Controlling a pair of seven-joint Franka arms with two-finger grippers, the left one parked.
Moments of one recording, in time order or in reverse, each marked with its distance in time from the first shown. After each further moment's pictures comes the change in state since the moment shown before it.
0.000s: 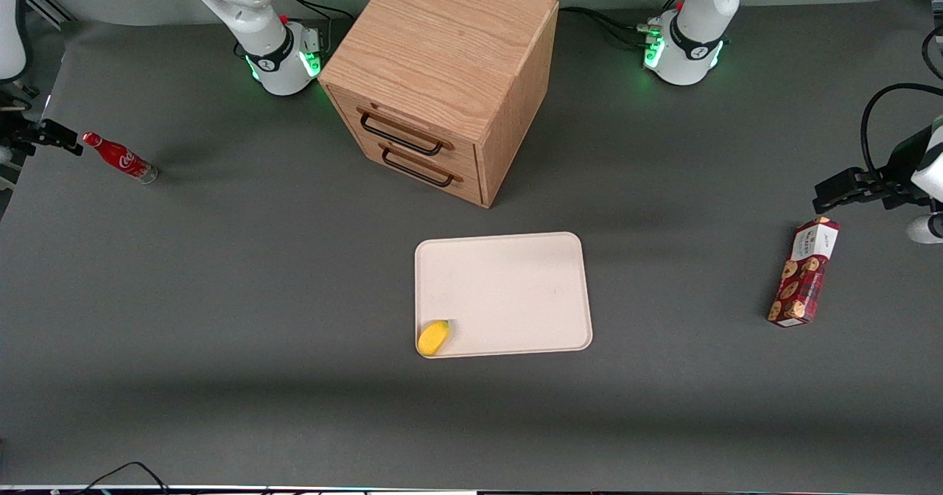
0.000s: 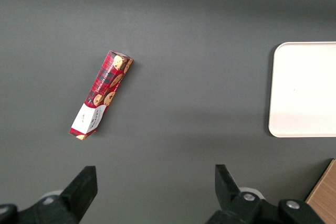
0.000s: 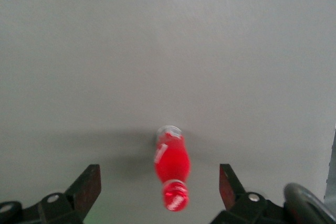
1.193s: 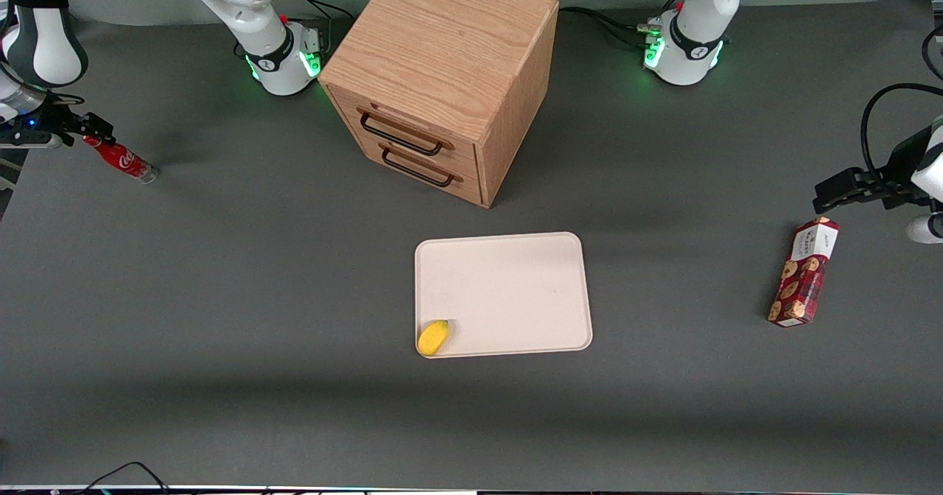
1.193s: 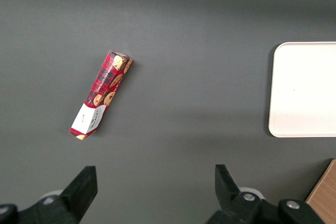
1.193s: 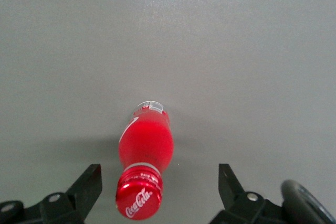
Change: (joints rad) arm -0.001 0.042 -0.134 -0.183 -0.047 0.253 -0.077
